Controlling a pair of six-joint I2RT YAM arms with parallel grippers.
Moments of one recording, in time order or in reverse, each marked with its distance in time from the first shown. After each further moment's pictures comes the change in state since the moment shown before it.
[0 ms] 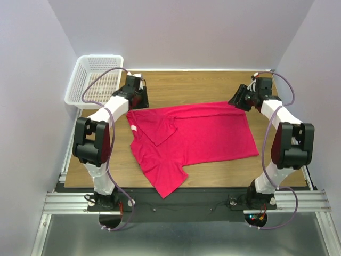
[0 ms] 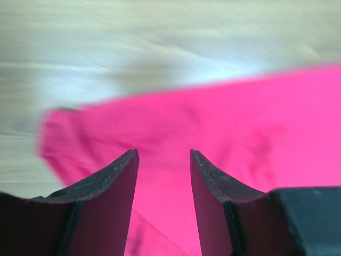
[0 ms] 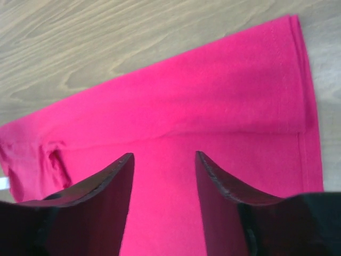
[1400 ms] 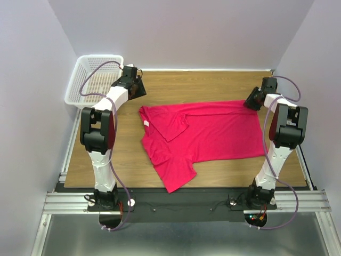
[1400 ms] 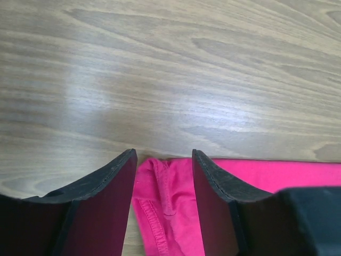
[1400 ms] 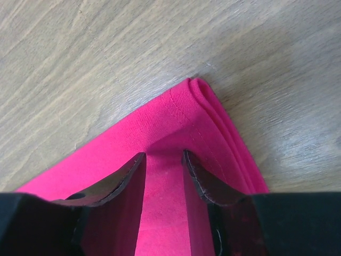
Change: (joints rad) left arm 0.104 0.229 0.270 0.011 -0.067 -0.120; right arm -0.138 0.403 0.249 0.035 0.284 0.037
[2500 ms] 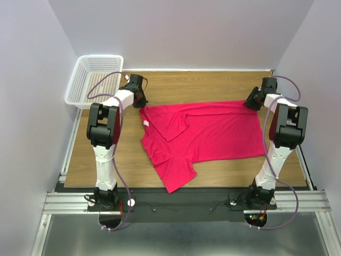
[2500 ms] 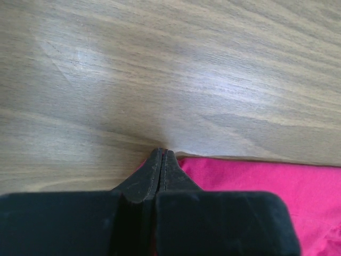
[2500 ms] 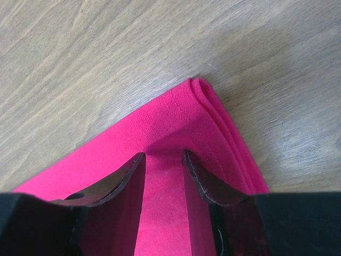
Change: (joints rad) left arm -0.019 0.128 -0.007 -0.031 -0.012 -0.064; right arm 0.000 -0.001 -0.001 0.002 -0.001 -0.011
